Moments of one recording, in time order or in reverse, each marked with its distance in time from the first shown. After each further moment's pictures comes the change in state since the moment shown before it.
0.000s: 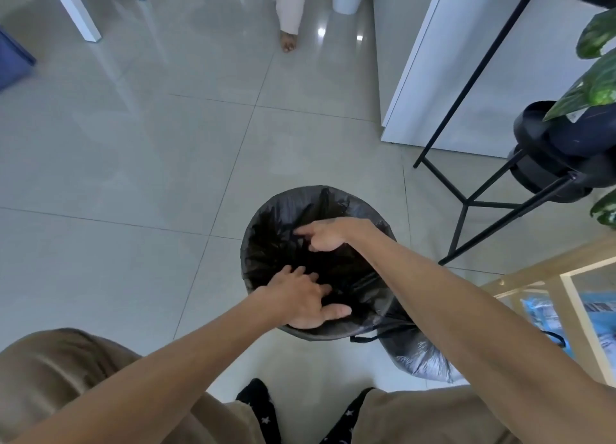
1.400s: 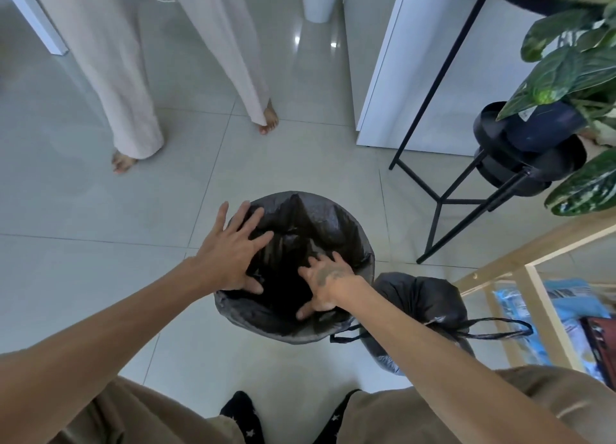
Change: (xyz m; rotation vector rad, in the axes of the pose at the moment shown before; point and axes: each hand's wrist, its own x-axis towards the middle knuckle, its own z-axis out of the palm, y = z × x) left_hand -0.006 -0.081 -0.034 0.403 0.369 -0.140; right_hand -0.056 0.007 0.076 -0.300 0.196 0.126
